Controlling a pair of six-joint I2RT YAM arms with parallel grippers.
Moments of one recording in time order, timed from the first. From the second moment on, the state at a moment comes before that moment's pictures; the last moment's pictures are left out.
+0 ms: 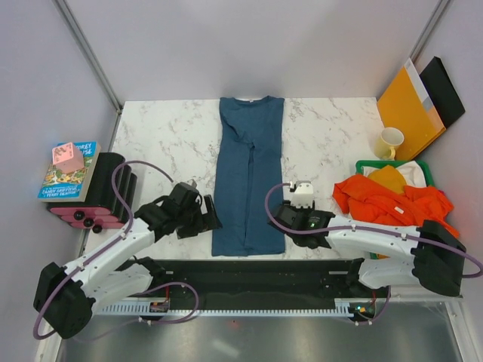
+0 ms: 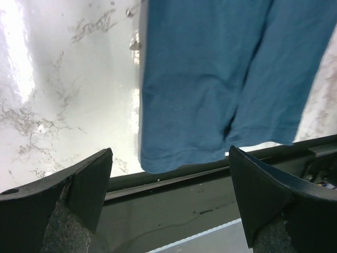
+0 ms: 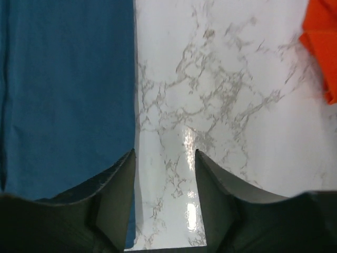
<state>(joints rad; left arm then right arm) -0.62 0.93 0.65 -0.69 0.02 -0.84 1.08 1.24 0.75 -0.63 0.77 0.95</state>
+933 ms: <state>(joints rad) -0.73 0.93 0.43 -0.56 0.05 -0.85 1.23 1.25 0.55 -0.45 0.58 1.16</state>
